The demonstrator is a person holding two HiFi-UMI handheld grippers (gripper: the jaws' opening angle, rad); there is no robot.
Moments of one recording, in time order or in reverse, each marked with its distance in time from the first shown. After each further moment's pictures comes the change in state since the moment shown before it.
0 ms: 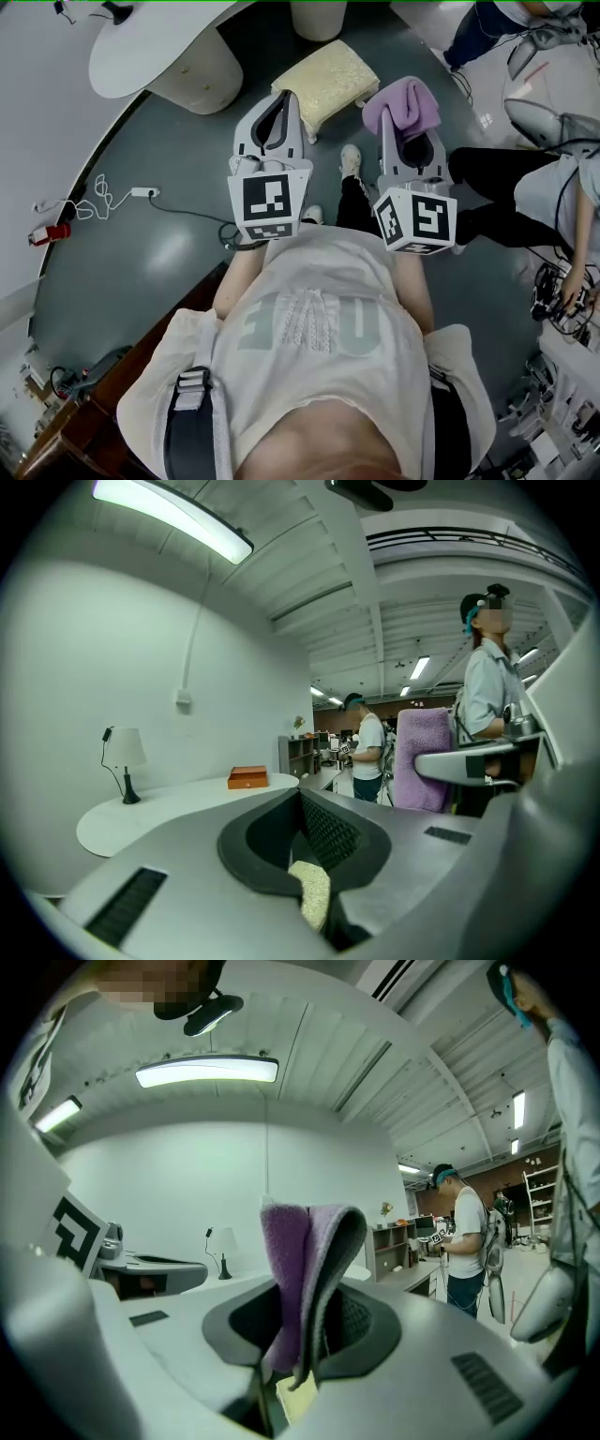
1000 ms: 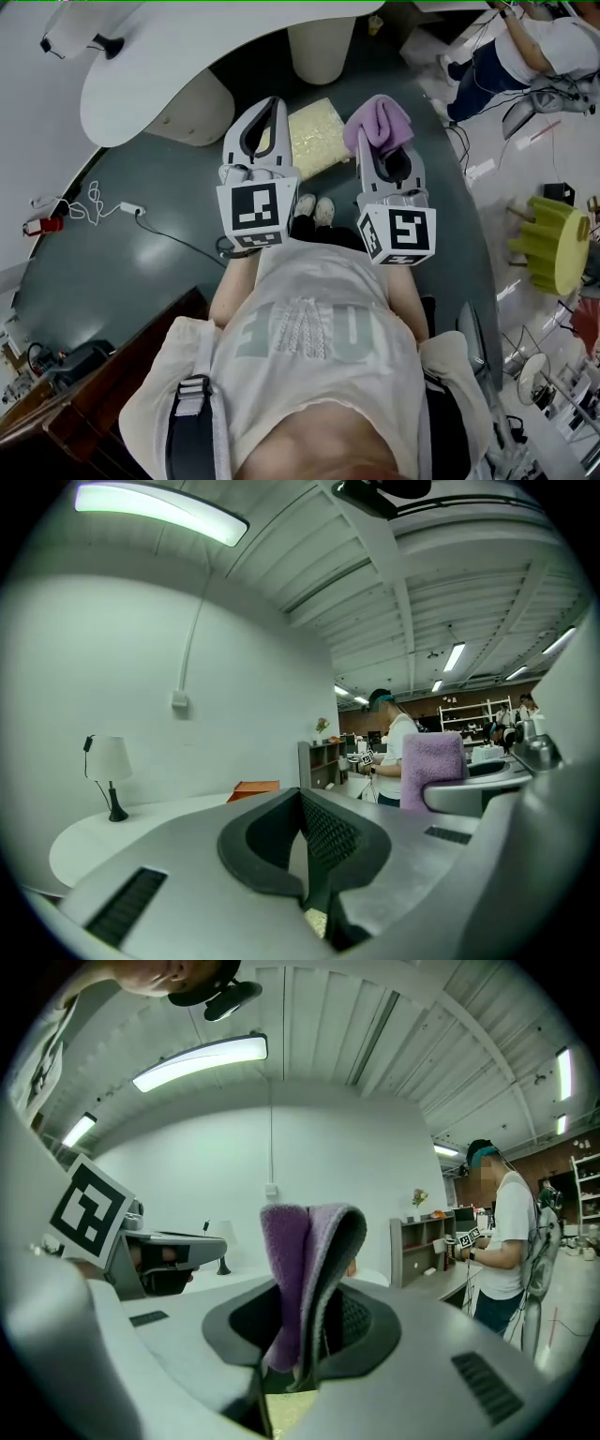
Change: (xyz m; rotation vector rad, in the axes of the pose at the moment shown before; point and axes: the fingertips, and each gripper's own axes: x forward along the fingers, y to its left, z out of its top) left arm 0.238 -0.008 0.070 -0.022 -0.012 0.166; right arm 0.199 -0.147 0.029 -0.043 0.070 0.214
